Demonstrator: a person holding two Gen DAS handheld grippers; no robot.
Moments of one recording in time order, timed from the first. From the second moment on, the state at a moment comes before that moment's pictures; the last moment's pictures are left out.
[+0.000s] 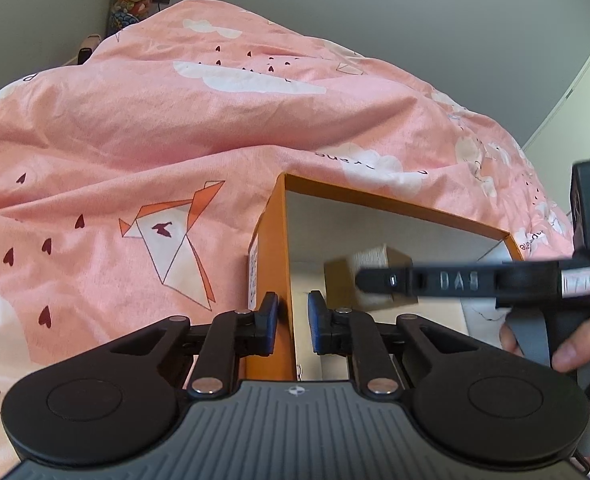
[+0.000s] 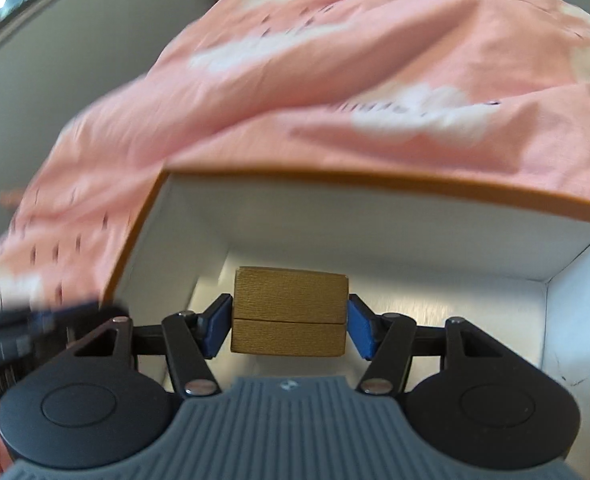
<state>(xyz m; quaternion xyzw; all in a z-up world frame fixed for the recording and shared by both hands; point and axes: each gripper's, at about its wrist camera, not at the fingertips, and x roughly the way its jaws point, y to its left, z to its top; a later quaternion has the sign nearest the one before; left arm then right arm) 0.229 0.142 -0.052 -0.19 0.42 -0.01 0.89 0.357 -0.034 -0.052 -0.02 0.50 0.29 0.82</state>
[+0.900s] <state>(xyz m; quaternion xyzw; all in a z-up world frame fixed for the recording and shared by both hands) 0.243 0.142 -0.059 -0.18 0.42 0.00 0.89 0.375 0.006 -0.080 0.06 0.53 0.29 0.80</state>
